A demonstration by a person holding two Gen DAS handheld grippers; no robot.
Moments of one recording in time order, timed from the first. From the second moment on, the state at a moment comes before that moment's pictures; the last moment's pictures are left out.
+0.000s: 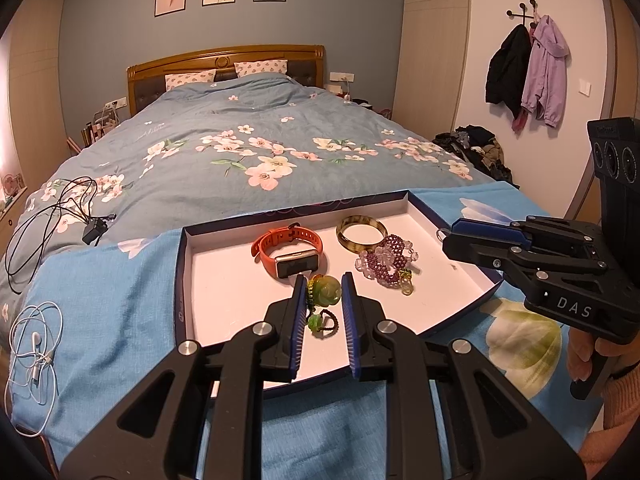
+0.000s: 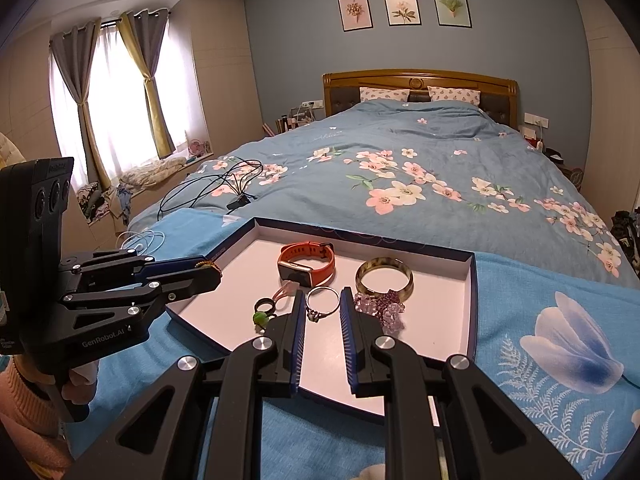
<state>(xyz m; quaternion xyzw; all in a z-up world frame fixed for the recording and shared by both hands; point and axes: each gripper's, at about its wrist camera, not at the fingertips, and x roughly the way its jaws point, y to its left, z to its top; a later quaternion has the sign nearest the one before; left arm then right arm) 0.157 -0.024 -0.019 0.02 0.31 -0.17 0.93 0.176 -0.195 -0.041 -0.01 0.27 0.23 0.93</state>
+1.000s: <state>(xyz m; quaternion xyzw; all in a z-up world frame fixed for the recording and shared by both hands) 0.164 -0.024 -0.027 0.03 0.31 -0.17 0.93 0.184 -0.195 -0.052 -0.01 0.28 0.23 0.93</state>
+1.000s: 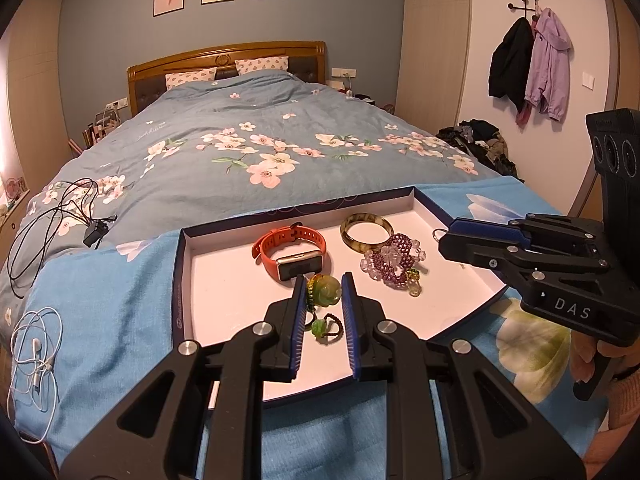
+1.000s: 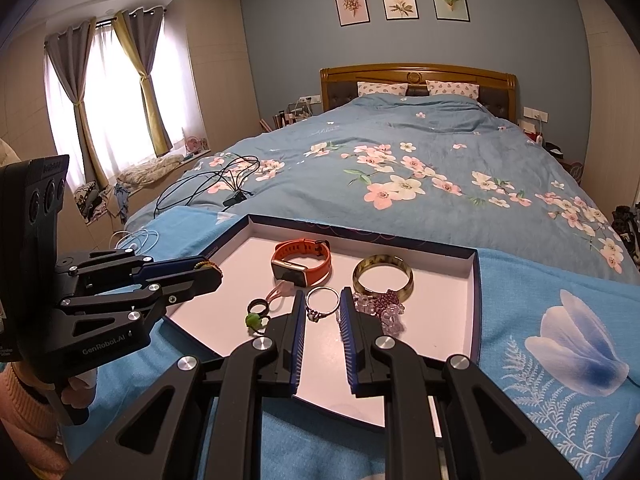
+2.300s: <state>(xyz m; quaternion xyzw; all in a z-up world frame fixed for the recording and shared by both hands) 0.183 -0.025 -0.041 0.03 0.34 -0.15 0.93 0.203 -0.190 -0.061 0.00 0.31 0.22 0.92</state>
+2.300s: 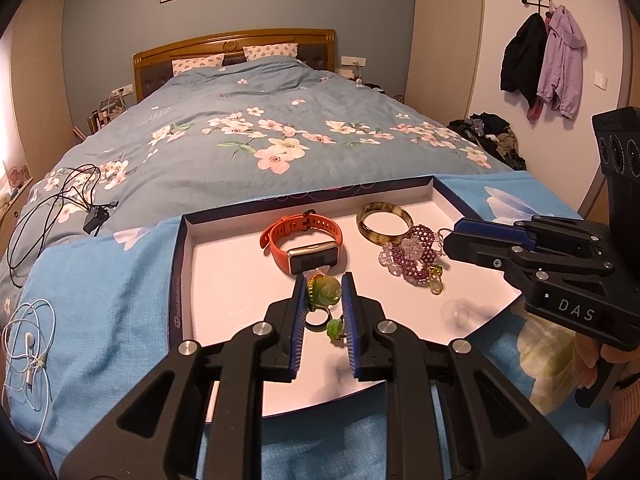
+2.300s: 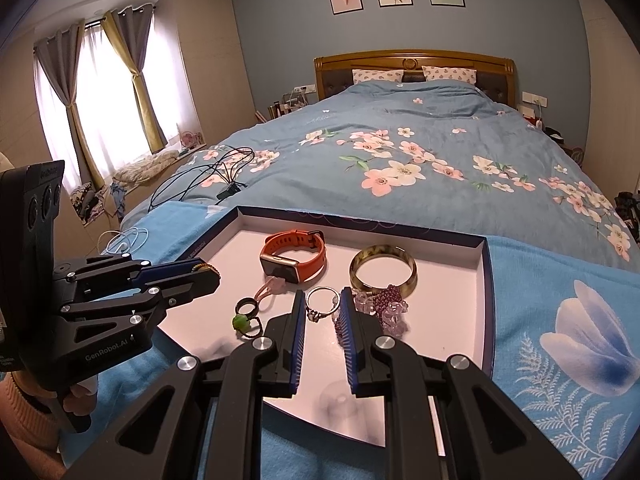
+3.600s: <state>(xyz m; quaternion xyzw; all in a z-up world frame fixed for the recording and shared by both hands) 0.202 -0.029 -0.060 0.02 0.36 -0.14 0.92 0.221 -0.191 -0.077 0.00 0.34 0.21 0.92</state>
